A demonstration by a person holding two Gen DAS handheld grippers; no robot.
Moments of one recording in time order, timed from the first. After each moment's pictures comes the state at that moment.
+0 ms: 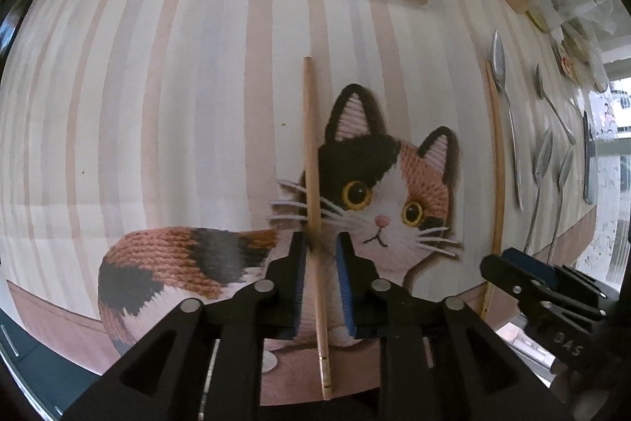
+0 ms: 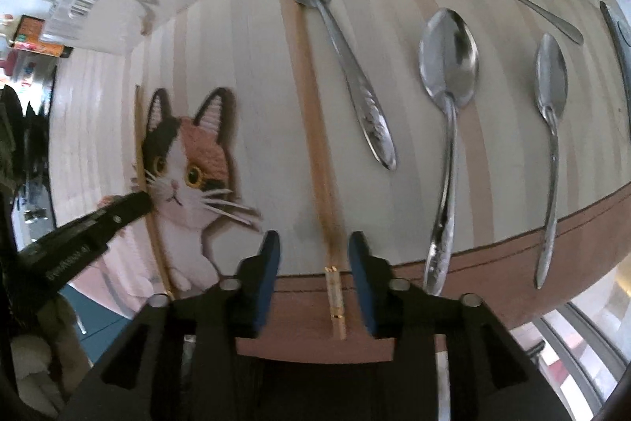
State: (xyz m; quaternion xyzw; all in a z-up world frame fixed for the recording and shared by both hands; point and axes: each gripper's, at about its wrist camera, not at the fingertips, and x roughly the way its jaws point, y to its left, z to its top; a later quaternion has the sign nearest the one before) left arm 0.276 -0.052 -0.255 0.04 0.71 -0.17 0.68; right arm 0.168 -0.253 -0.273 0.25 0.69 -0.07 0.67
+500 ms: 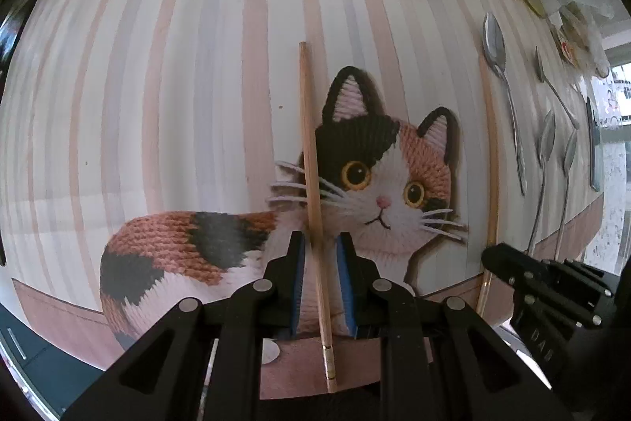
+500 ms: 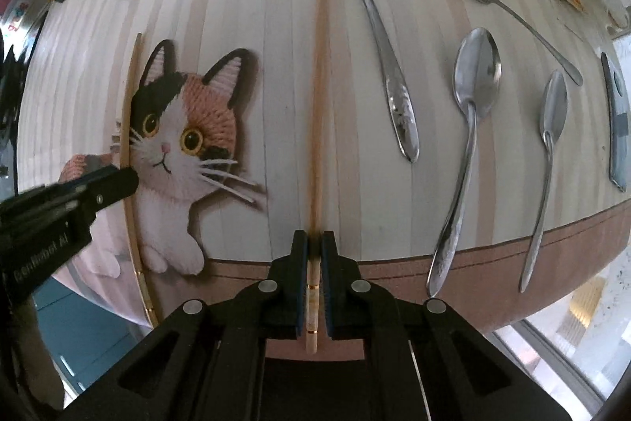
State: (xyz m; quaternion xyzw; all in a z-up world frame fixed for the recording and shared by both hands) left arm 0.257 -0.065 -0.258 0.05 0.71 -0.17 0.68; right arm 0.188 -0.204 -0.268 0.15 0.72 -0.09 0.67
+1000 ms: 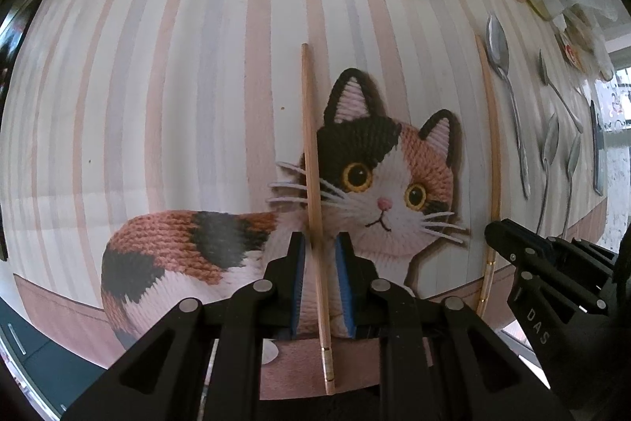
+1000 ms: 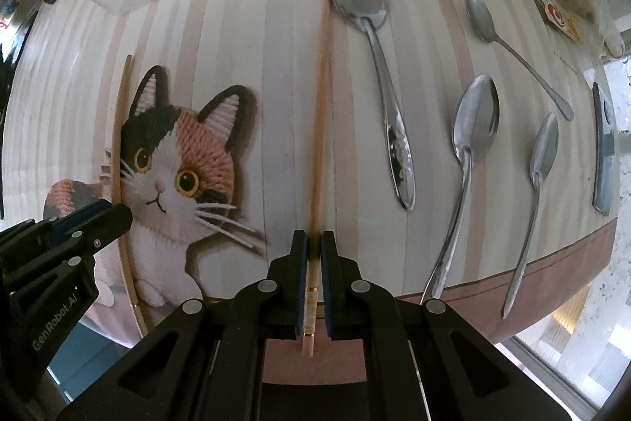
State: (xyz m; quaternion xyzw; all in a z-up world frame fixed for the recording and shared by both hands) left arm 0.257 -0.064 -0.257 0.06 0.71 -0.16 0.69; right arm 0.227 -0.212 -0.274 0.11 0.72 -0.11 0.68
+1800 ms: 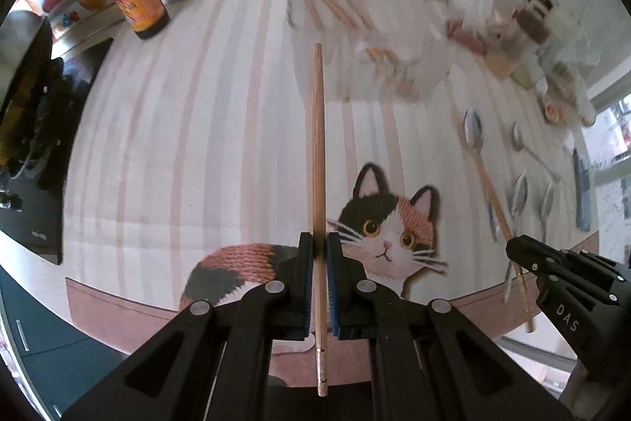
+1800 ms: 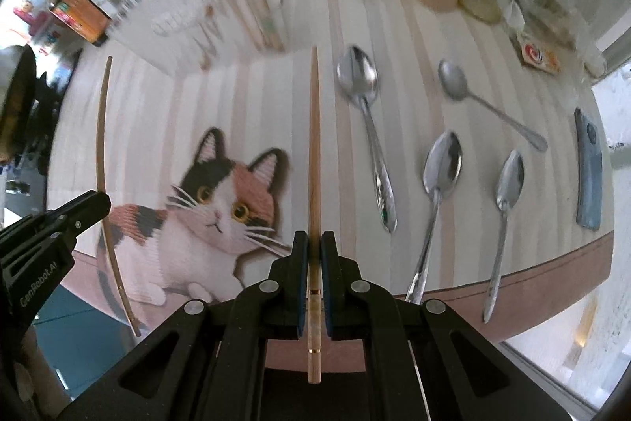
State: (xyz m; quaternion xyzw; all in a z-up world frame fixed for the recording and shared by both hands) left arm 0.251 -0.029 -0.152 0.05 0.61 -0.13 0.78; right arm 0.185 -0.203 -0.177 0.14 0.64 -0.08 0.75
